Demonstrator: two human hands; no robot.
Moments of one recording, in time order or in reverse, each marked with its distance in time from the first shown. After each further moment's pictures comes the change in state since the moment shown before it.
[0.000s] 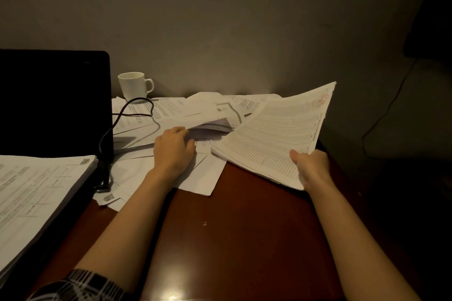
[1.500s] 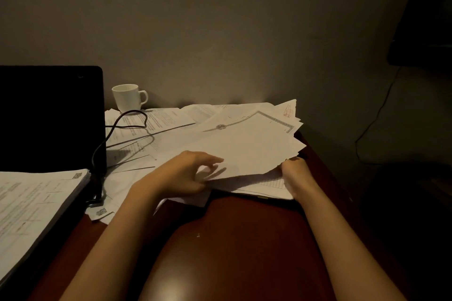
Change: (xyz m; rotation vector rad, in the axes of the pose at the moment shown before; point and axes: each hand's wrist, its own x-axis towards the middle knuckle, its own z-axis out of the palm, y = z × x) left_hand -0.024 0.030 -0.054 -0.183 -0.565 0.527; right_hand -0.006 -0.004 0.006 -0.125 -0.146 0.000
